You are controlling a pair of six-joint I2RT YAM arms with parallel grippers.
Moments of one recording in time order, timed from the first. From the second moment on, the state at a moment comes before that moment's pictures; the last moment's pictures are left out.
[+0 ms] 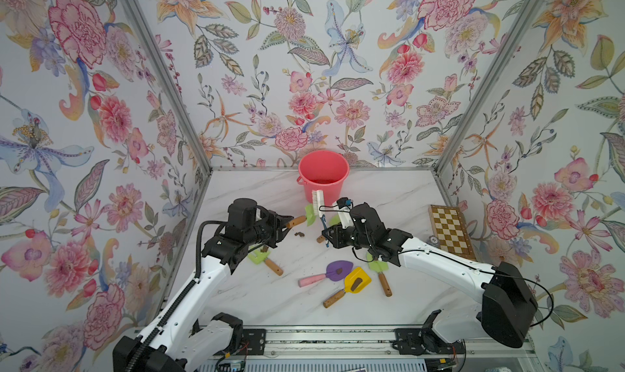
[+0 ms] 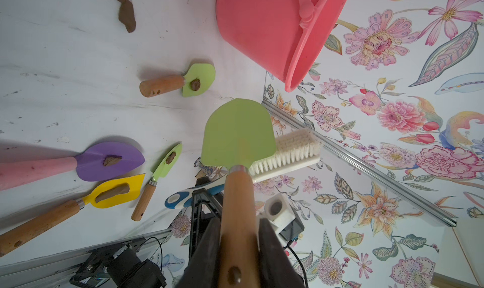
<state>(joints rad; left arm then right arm) -0.35 1.04 0.88 -0.38 0.45 -1.74 0.81 1.40 0.96 -0.16 -0.17 0.54</state>
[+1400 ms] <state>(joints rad) -0.34 1.11 1.07 -0.36 0.50 -1.73 0.72 1.60 1.12 -0.16 -0.26 0.43</state>
